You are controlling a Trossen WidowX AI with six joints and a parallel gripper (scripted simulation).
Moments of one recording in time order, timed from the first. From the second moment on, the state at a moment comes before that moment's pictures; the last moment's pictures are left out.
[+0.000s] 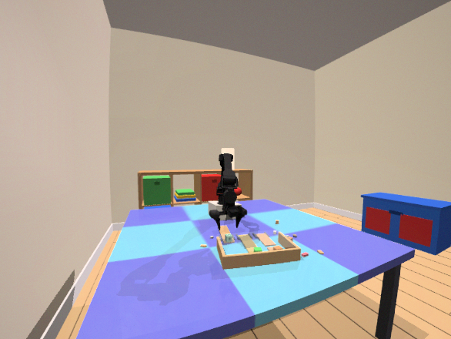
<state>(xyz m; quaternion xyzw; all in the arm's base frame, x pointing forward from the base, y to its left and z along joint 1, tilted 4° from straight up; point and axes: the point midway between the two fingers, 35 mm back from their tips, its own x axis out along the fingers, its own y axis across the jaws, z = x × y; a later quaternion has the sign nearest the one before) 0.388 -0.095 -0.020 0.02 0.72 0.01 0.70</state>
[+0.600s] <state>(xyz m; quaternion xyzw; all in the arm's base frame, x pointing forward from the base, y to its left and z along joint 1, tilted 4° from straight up) 0.402 -0.098 -0.036 0.02 0.71 0.01 0.70</state>
